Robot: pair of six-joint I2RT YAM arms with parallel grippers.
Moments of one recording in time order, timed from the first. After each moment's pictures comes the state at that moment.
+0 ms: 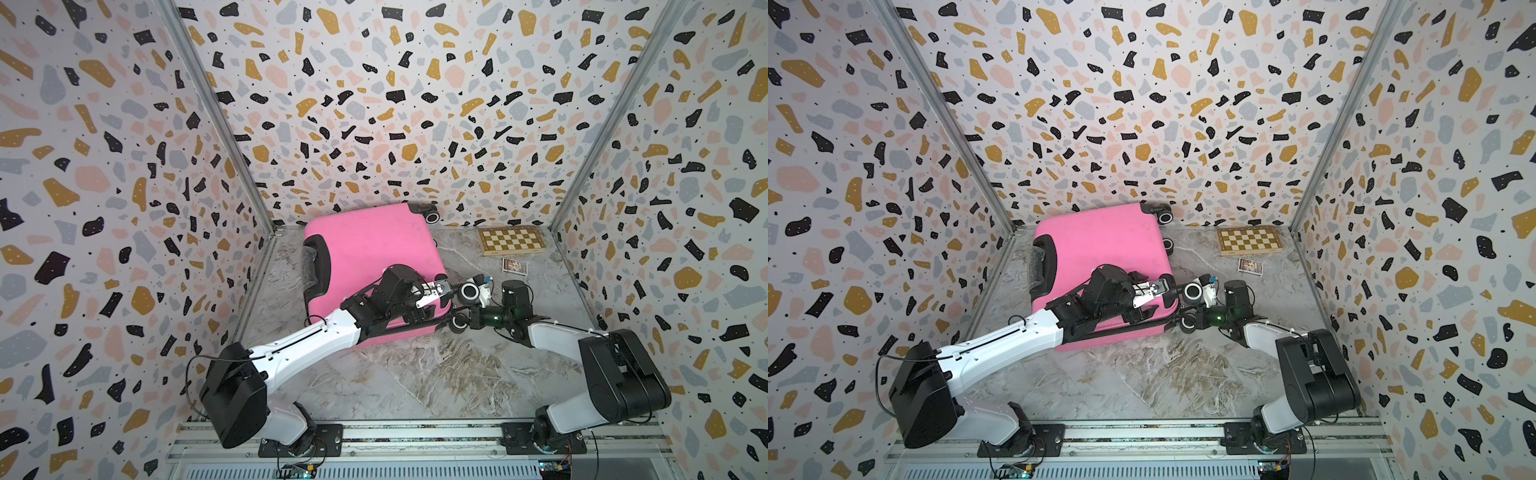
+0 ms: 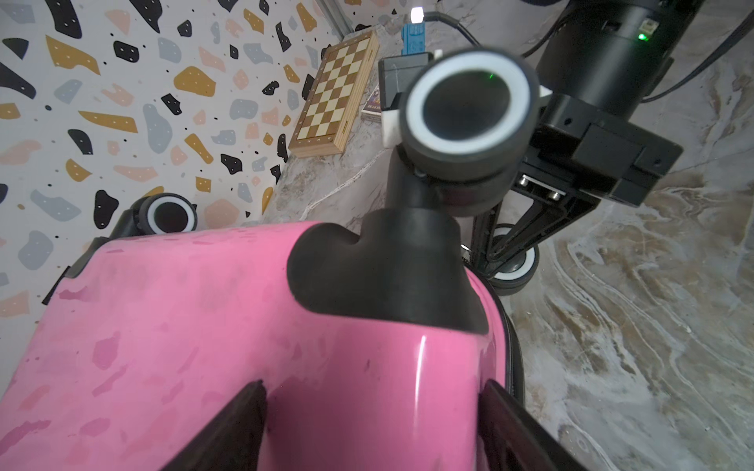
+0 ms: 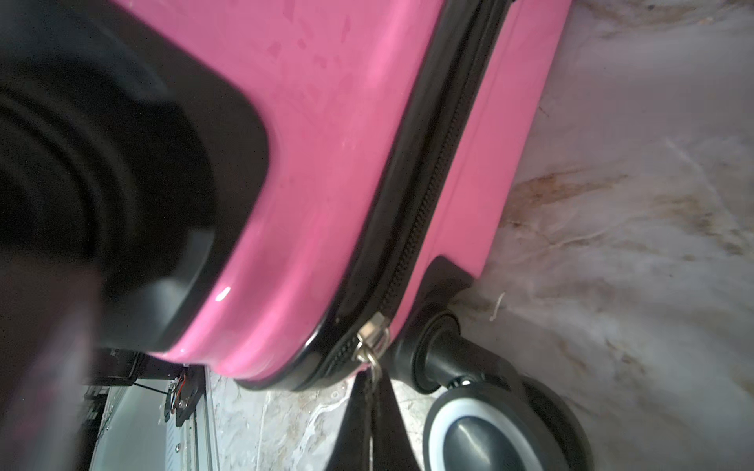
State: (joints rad) left arm -0.82 1.44 1.09 -0.19 -0.03 0.60; right arm 0.27 1.47 0.57 0.28 -0.85 0.29
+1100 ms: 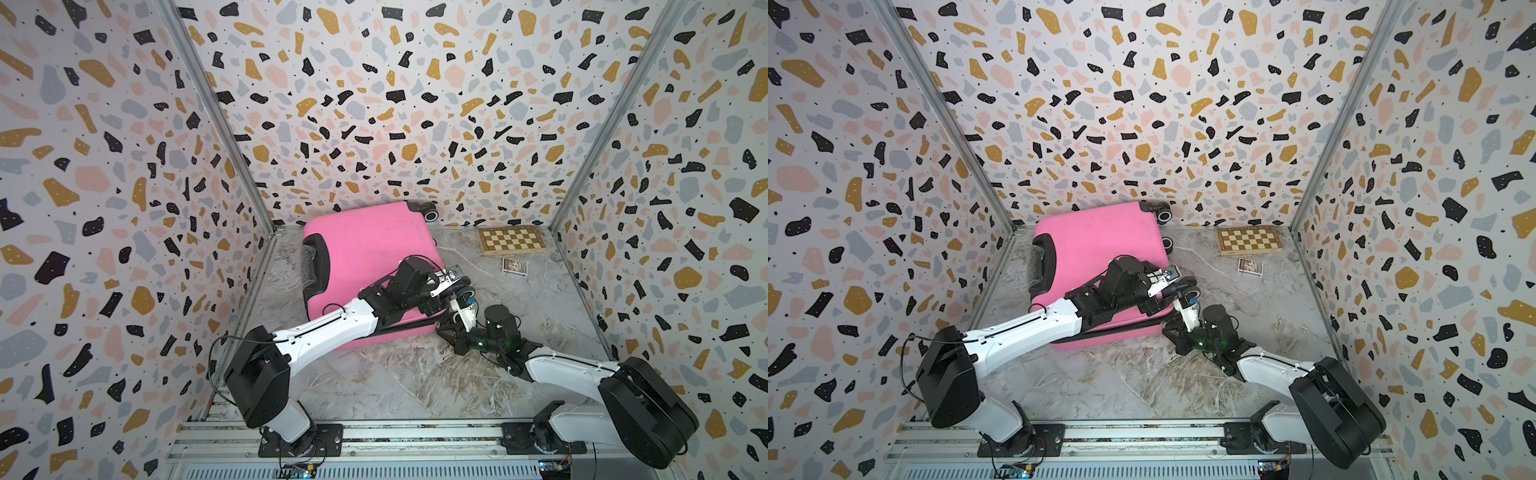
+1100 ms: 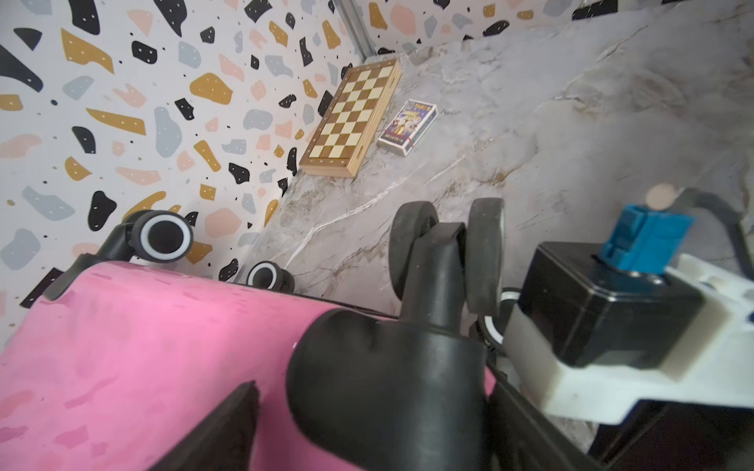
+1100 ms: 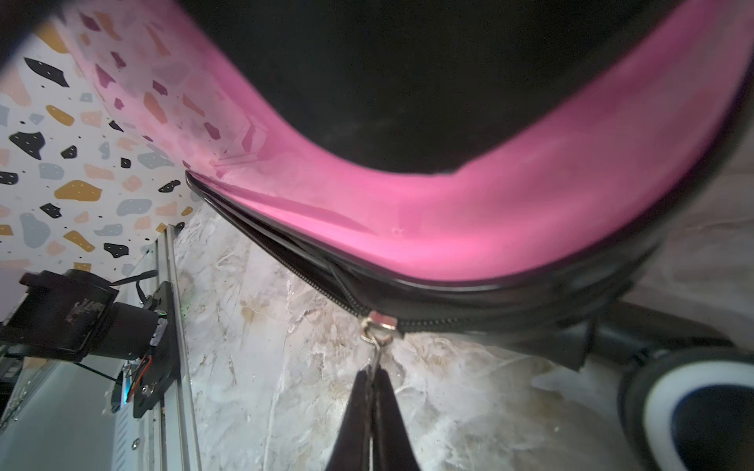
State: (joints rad) left arm -0.84 1.56 1.24 -0.22 -0.08 0.46; right arm 0.61 1.28 0.40 0.40 -0.51 0.33
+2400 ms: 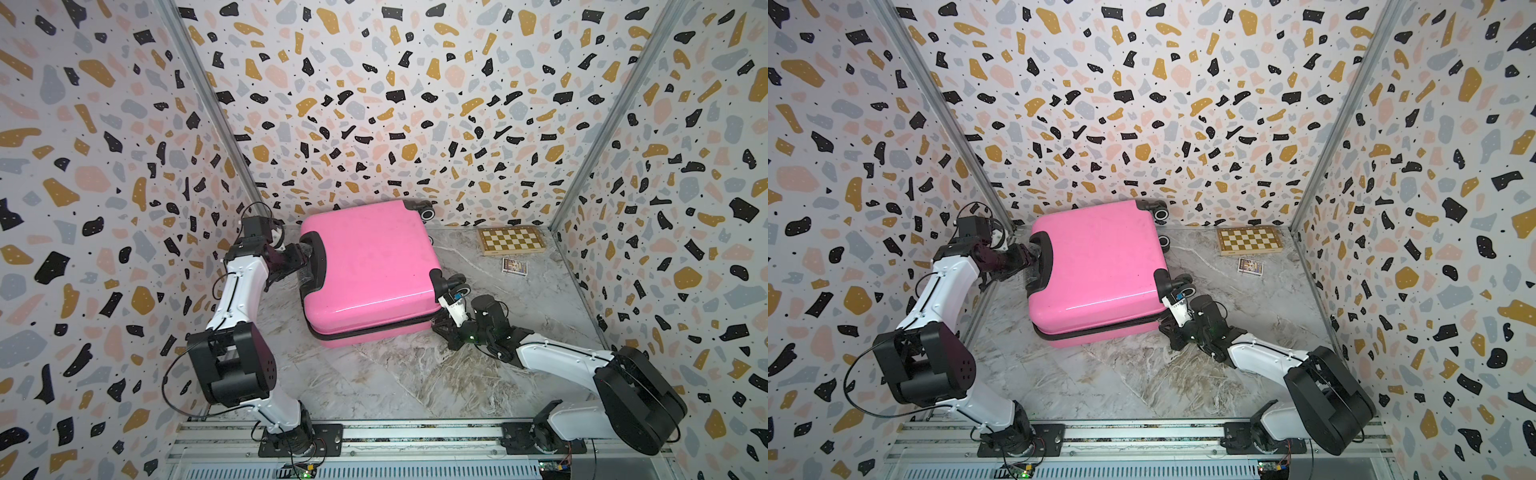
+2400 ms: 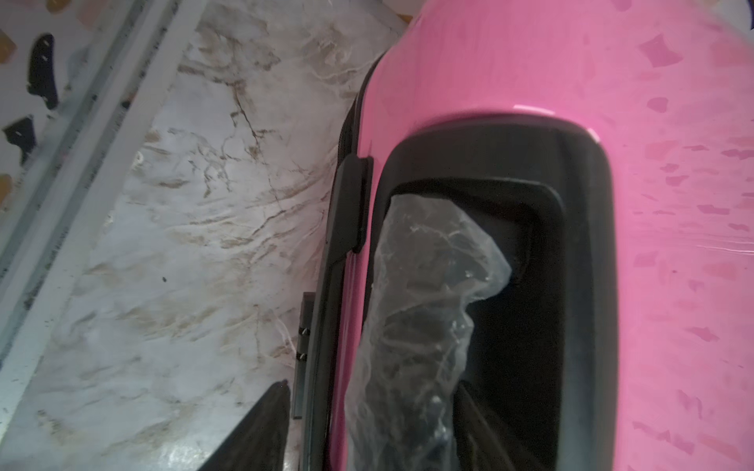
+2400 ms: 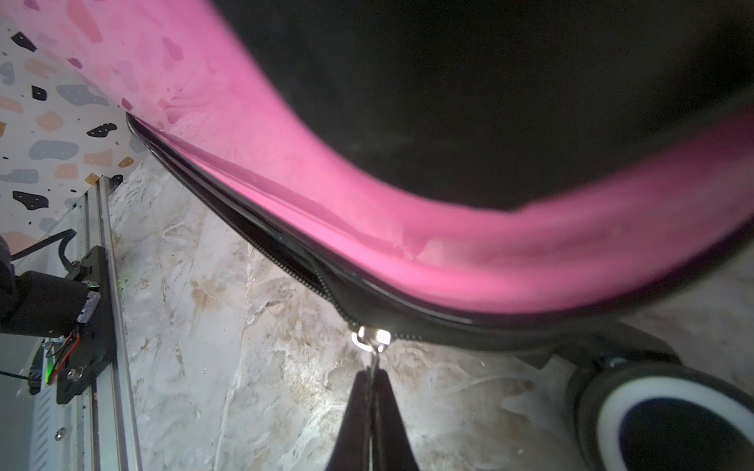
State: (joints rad) left arm 0.22 1.65 1.46 -0.79 0.31 -0.27; right arm 0.64 1.36 0.56 0.19 -0.43 0.16
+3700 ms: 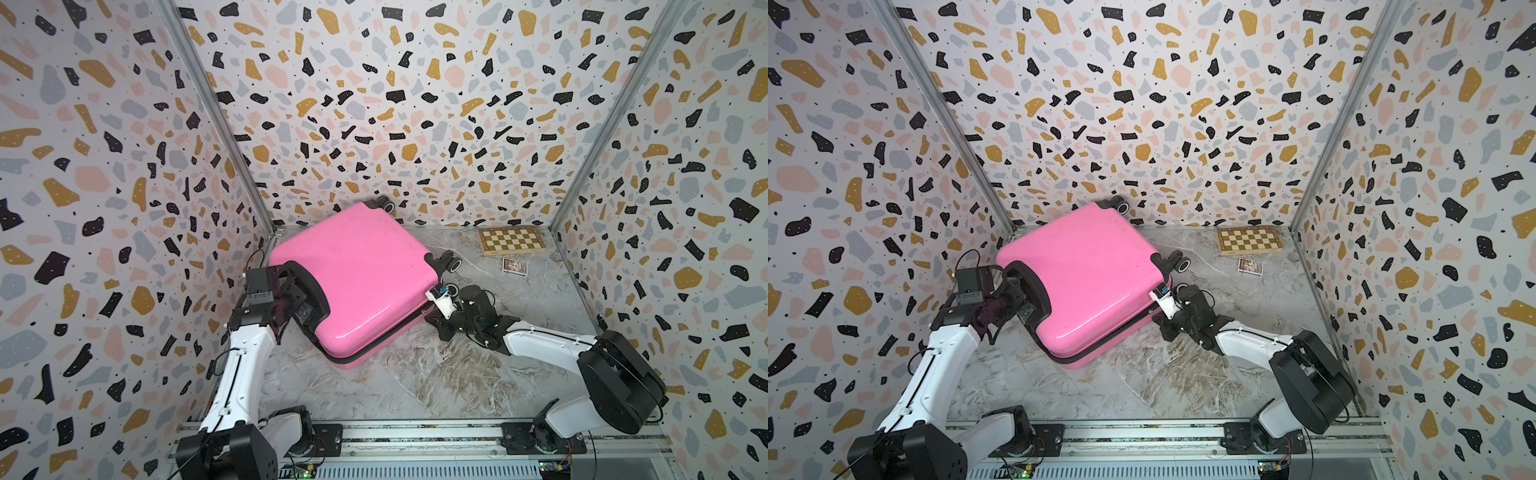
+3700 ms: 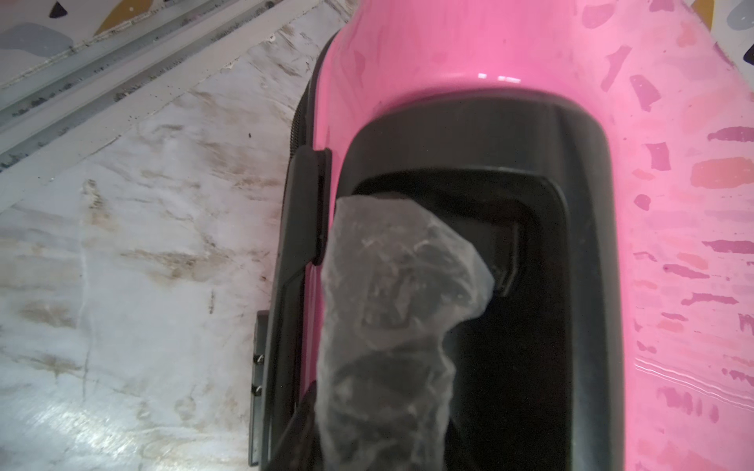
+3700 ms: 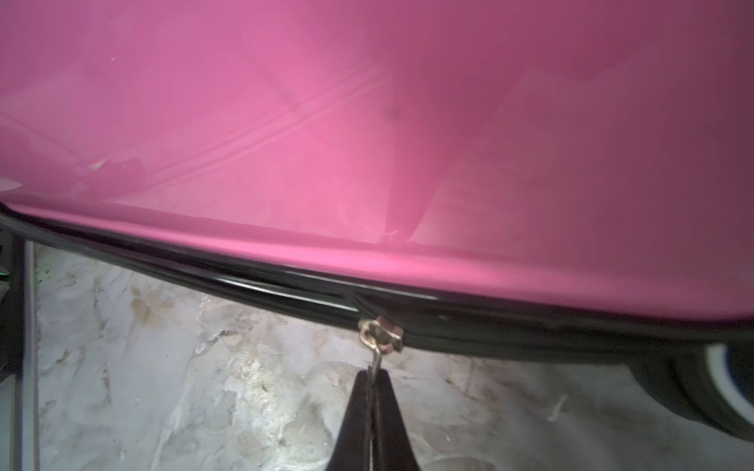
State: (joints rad) left arm 0.17 1.09 0.89 -0.60 0.10 -0.73; right arm 0.72 1.47 0.70 0.15 -0.34 0.00
